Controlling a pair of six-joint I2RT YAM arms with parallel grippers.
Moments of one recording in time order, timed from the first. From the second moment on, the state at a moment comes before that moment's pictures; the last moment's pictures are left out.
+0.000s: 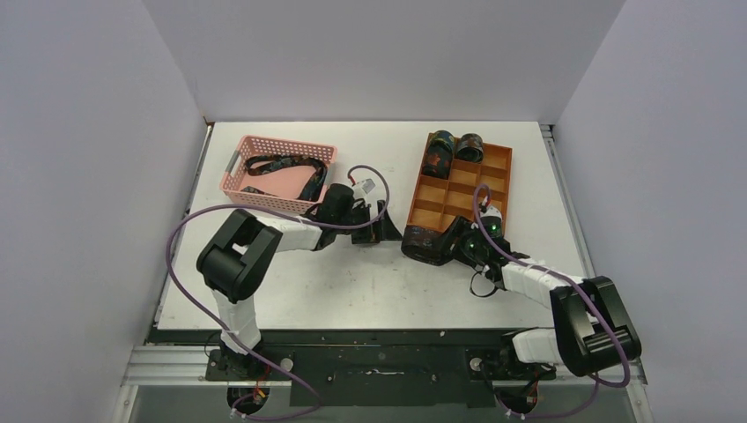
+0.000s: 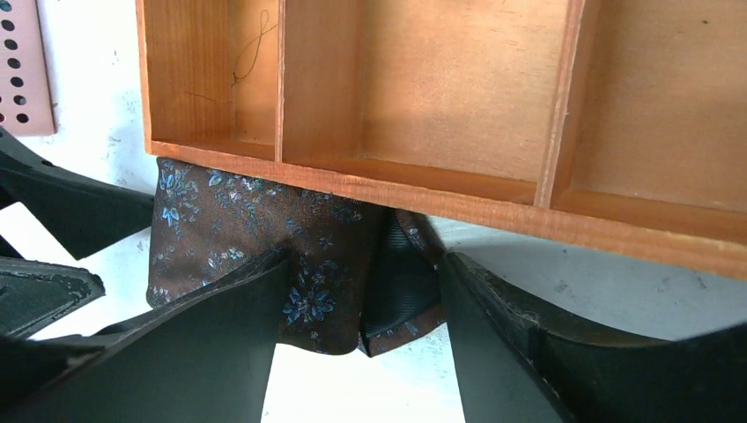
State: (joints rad) left arm -0.59 1.86 0.94 0.29 0.48 -0.70; right arm 0.27 1.30 0.42 0.16 -0.12 0.69
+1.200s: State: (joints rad) left arm -0.67 2.05 1.04 0.44 0.62 -1.14; right arm 0.27 1.35 0.35 0.36 -0.18 0.72
